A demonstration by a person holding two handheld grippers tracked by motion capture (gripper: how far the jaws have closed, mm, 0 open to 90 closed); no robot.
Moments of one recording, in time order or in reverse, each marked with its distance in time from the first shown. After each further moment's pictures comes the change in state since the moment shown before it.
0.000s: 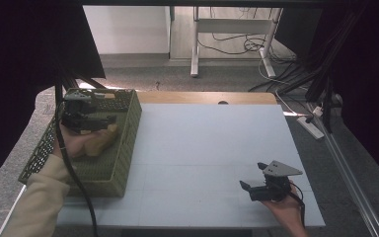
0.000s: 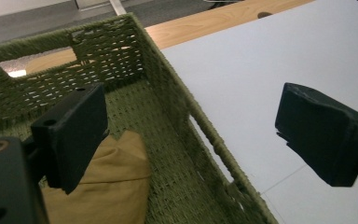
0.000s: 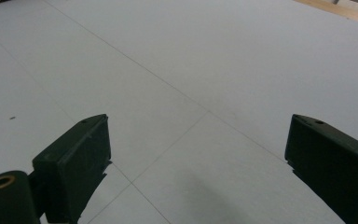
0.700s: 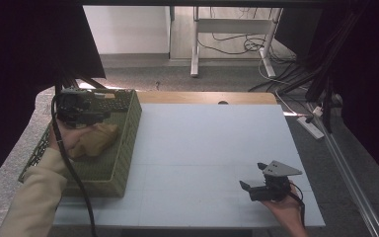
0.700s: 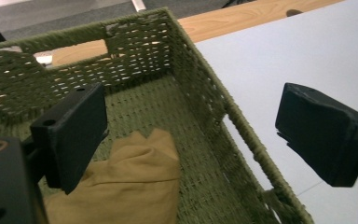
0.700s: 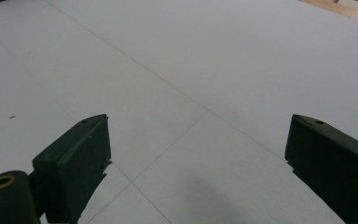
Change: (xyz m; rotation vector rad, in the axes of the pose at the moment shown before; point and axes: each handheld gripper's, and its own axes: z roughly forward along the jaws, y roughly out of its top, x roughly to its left) left arm 0.024 0.007 0.003 0.026 0.051 -0.041; right arm 0.000 0.000 0.001 0.002 0.000 0.001
